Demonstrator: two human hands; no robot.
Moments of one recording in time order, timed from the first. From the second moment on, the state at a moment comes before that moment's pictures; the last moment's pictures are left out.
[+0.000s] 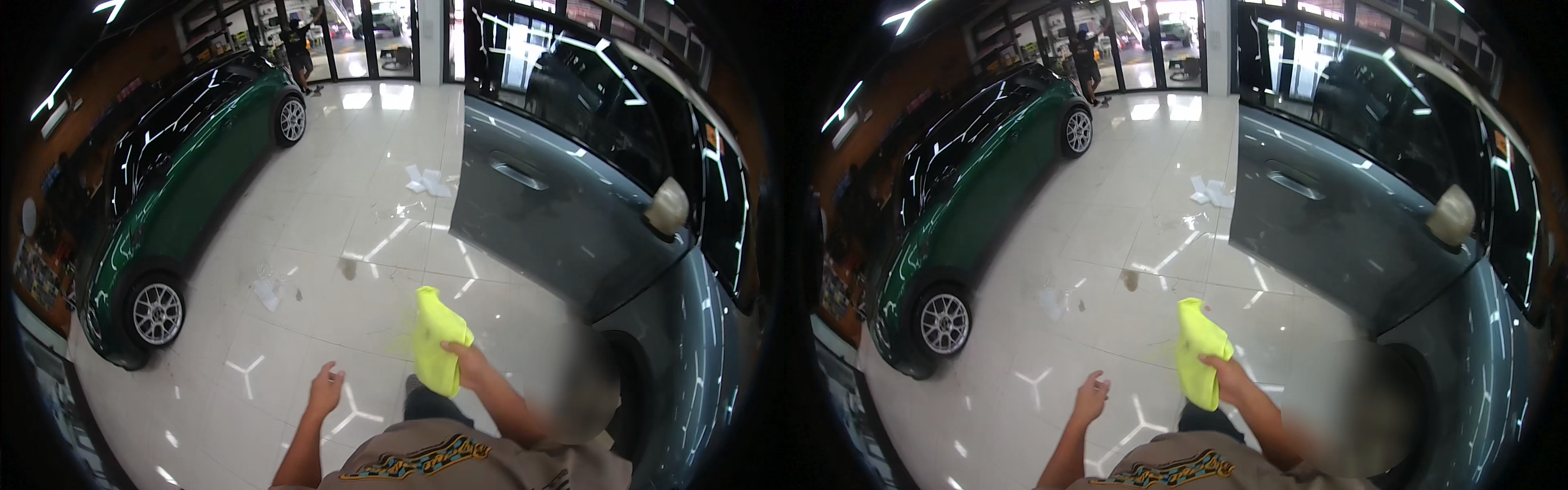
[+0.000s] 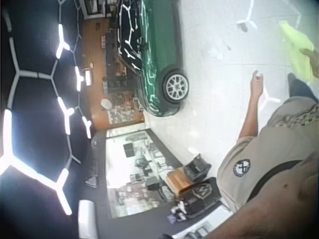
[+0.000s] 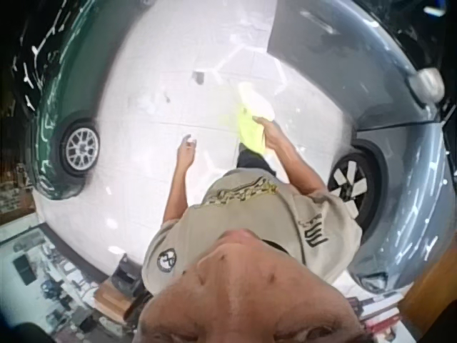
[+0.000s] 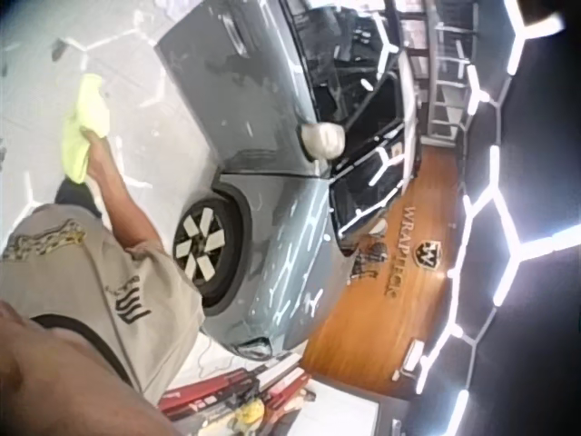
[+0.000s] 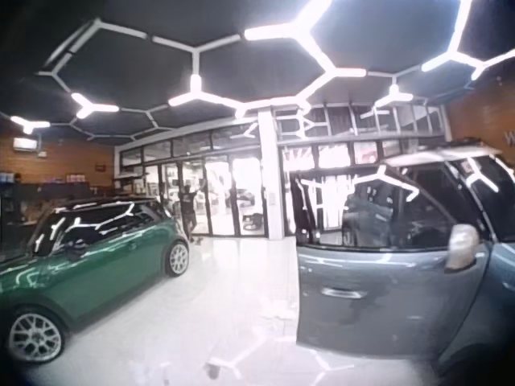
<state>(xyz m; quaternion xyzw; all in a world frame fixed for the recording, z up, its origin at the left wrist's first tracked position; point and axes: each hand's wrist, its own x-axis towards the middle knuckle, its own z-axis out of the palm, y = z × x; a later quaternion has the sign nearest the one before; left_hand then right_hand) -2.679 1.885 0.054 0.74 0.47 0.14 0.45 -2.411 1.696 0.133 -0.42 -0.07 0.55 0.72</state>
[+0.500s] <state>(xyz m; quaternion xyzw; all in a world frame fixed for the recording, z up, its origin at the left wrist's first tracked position) -2.419 2.286 0.033 0.71 0.39 -0.01 0.59 -2.173 2.135 0.180 -0.58 -0.13 0.48 0.65</state>
